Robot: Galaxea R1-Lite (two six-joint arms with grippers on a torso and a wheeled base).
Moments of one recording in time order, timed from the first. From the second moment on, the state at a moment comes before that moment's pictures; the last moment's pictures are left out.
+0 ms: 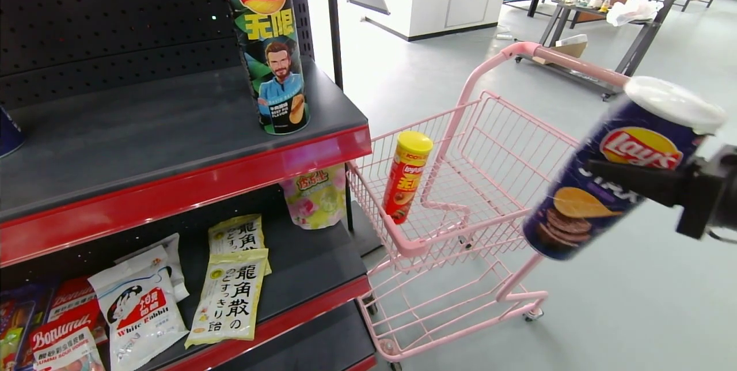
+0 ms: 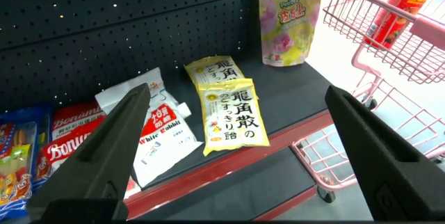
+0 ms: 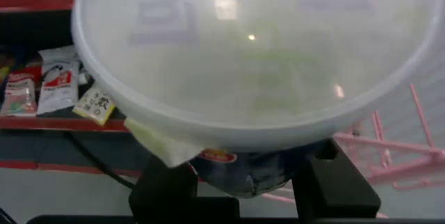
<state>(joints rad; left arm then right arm) 0.00 0.00 0.00 0.00 0.00 0.01 0.29 1.12 -0.71 -0.21 0.21 -0.02</state>
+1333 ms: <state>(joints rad) 0.00 0.02 -0.07 0.01 -0.01 0.05 0.28 0.83 -0.69 0.09 0.18 -0.05</state>
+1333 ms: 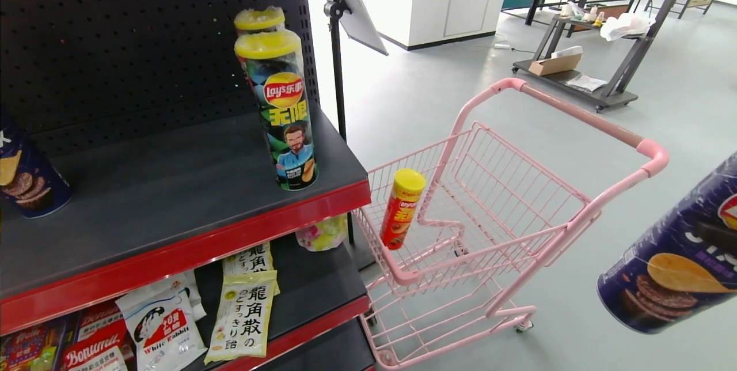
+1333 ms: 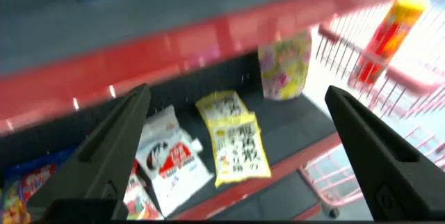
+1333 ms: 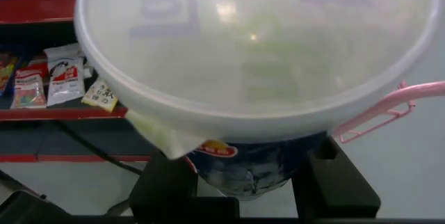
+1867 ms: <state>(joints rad) -0.05 0.40 -0.45 0.02 -0.14 0.02 0.30 0.99 -0.73 0.01 0.25 -0.08</state>
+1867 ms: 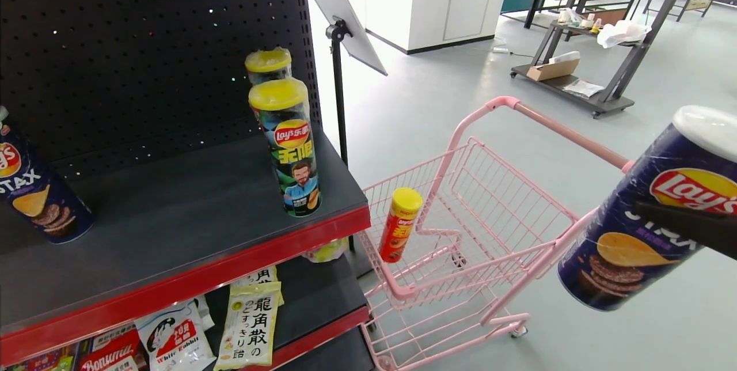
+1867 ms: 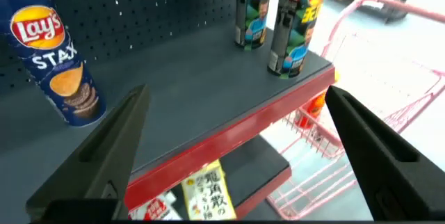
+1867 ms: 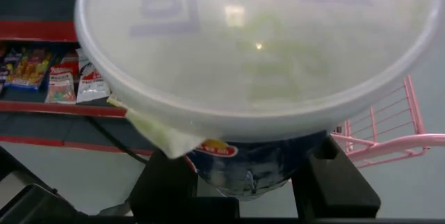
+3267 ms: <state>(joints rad) -0.05 0.47 -0.43 0.05 -0.02 0.27 0.32 0.92 -0.57 -0.05 0.31 -0.12</state>
